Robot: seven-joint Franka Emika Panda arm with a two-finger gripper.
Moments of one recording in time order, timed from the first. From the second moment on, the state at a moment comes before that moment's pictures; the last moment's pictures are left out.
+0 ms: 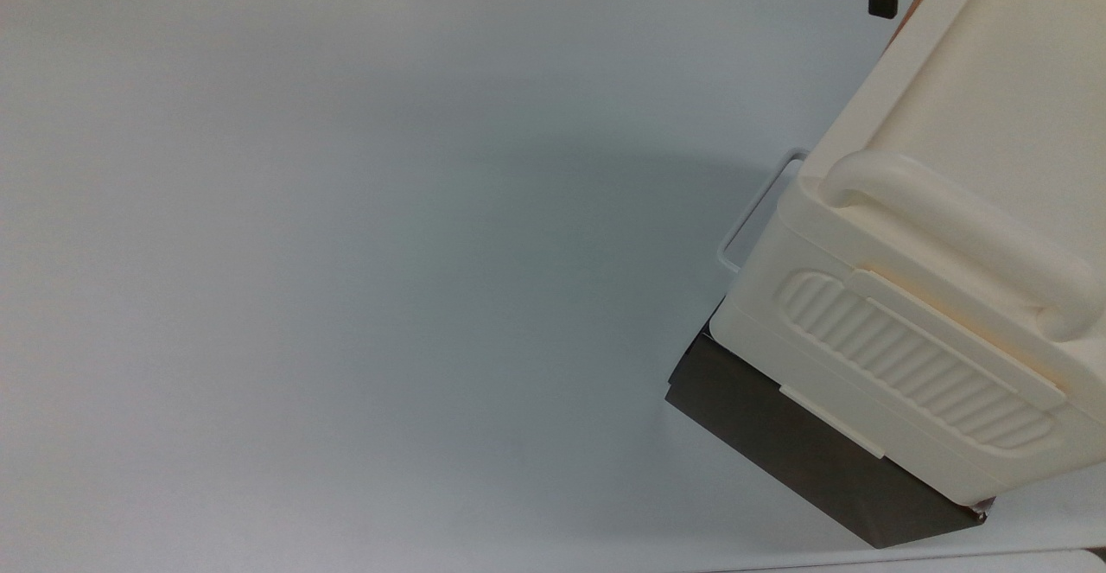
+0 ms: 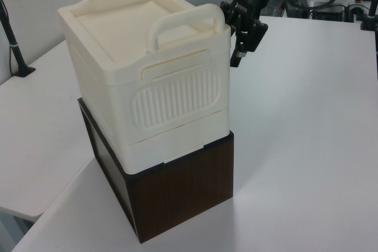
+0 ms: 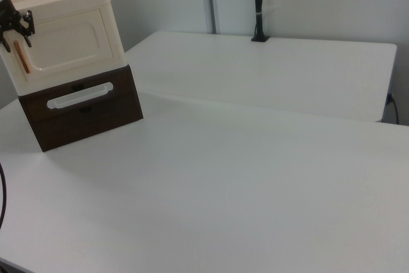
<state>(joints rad) 0.52 0.18 0.06 -1.39 0.07 1.97 -0.30</state>
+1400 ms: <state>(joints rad) 0.52 0.15 0.04 -1.38 0.06 1.79 -0.35</state>
